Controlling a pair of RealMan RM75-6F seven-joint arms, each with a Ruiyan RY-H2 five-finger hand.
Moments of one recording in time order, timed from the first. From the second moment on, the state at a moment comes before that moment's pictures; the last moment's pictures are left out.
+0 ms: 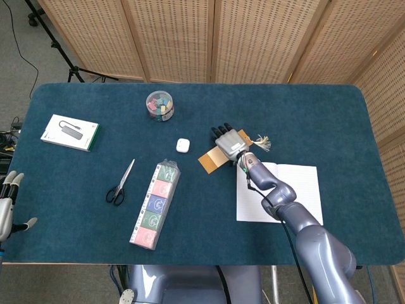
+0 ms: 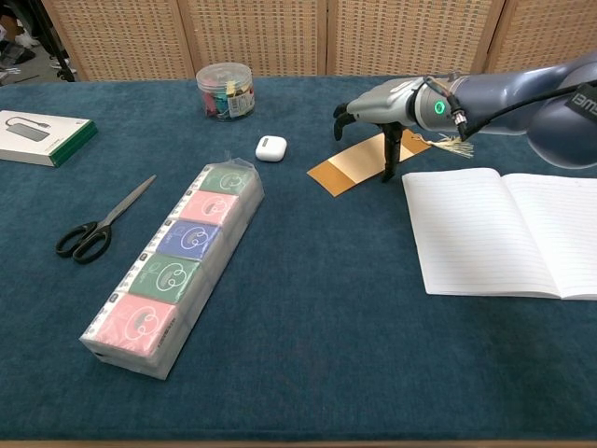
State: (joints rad) left arm -0.10 -1.19 -0.09 -1.53 1.30 1.37 0.08; right arm 1.19 -1.90 0.10 -0.41 -1.54 0.45 0.29
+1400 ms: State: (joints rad) left arm -0.11 -1.18 -0.06 -1.55 1.34 1.37 0.07; right arm 1.06 -1.46 -0.07 -0.84 -1.70 0.94 0.14
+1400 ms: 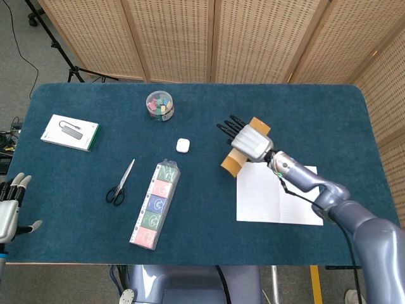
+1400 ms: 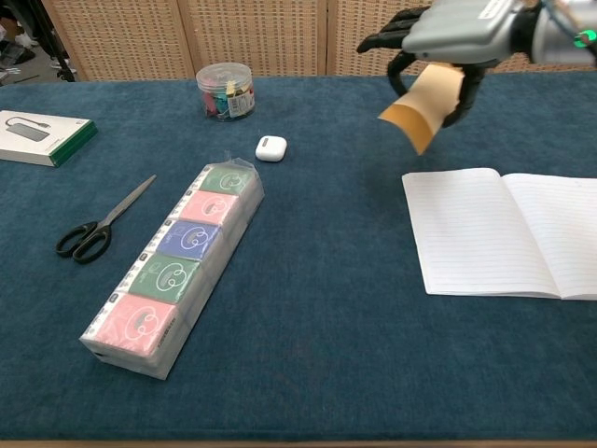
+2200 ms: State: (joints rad) left arm -0.12 -1.12 -0.03 -1.64 1.44 1.37 0.04; right arm 0.81 -1.20 -0.27 -1.00 -1.92 1.12 -0.23
